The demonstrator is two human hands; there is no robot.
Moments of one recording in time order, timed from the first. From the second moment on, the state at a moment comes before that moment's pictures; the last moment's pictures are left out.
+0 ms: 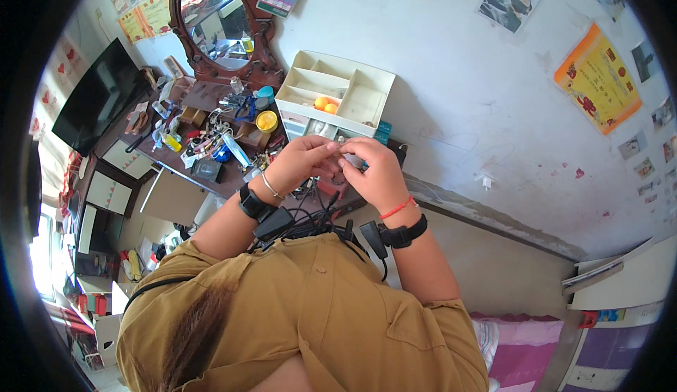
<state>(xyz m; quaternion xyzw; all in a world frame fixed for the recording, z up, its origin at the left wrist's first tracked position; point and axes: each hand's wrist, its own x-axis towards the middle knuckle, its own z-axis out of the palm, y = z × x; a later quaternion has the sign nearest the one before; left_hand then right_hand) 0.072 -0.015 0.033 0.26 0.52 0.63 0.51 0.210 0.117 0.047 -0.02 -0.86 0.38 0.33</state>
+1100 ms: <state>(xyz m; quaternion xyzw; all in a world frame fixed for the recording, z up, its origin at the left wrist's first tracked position) 0.064 -0.012 0.032 0.26 0.54 0.67 0.43 0.195 0.129 0.007 -0.06 -0.73 0.68 0.10</state>
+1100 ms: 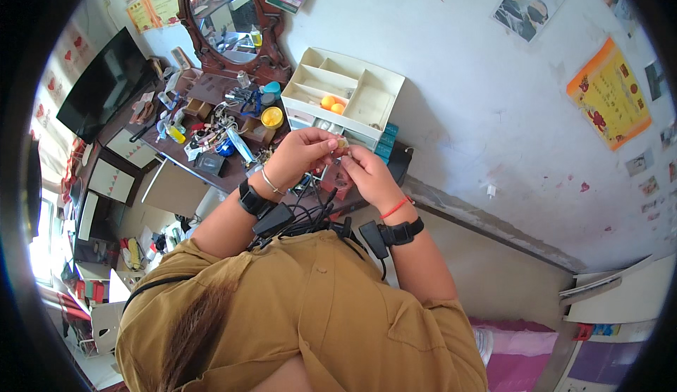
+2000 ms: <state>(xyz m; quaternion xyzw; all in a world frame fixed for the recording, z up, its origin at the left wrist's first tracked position) 0.071 -0.017 0.062 0.38 0.55 0.65 0.36 0.202 0.112 0.036 -0.04 -0.67 0.73 0.12</state>
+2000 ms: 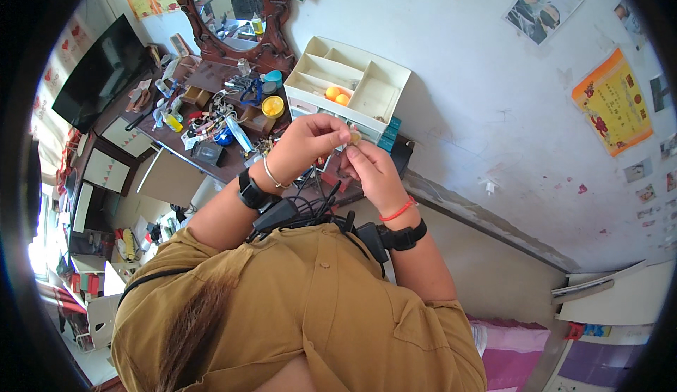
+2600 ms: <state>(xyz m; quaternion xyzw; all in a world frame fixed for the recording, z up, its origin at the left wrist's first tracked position) 0.057 -0.012 0.044 0.16 0.31 0.78 0.52 0.205 0.100 0.058 -0.04 -0.85 0.50 0.14</state>
